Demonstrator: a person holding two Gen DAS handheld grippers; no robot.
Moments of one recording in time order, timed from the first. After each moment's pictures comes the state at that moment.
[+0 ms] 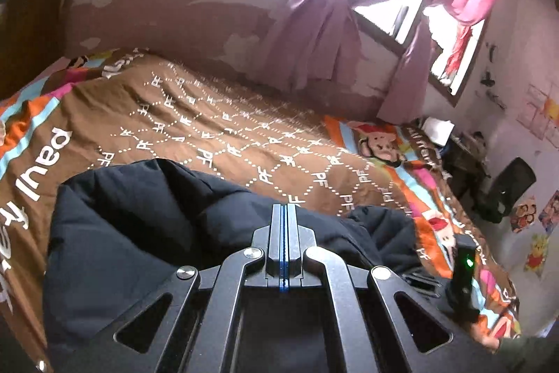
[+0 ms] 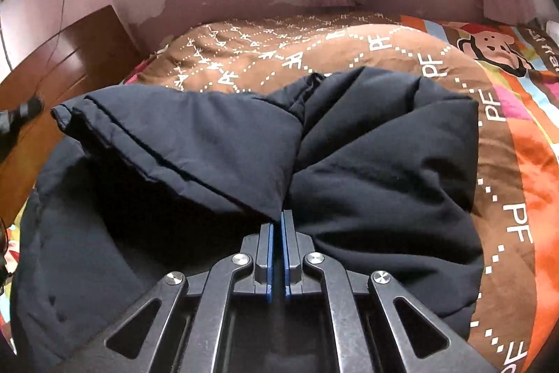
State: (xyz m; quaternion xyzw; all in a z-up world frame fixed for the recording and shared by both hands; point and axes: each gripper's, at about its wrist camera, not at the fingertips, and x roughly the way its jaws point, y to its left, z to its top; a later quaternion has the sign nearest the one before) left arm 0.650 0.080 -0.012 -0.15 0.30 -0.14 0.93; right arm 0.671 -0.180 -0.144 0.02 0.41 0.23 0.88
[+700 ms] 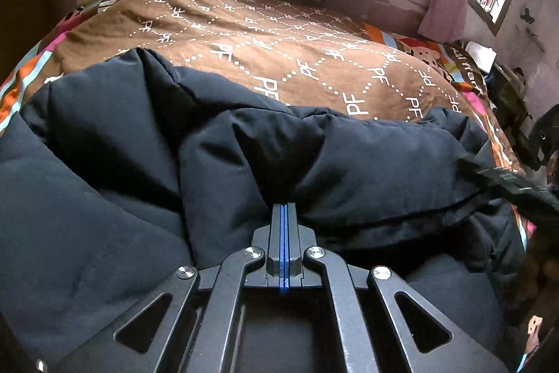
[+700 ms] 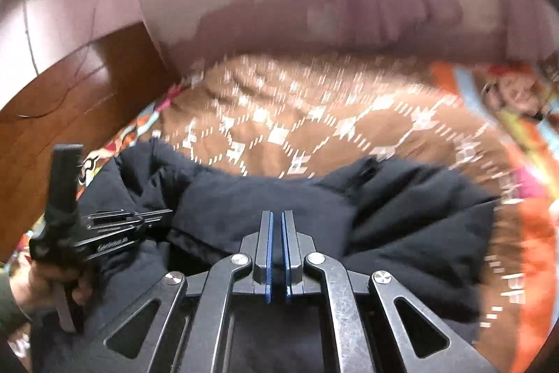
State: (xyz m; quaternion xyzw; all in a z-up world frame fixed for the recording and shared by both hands) left arm 0.685 0.068 -0.103 -0.08 0.44 -0.10 0.89; right arm 0.684 -0.136 -0.092 0.02 0.37 0.28 0.88
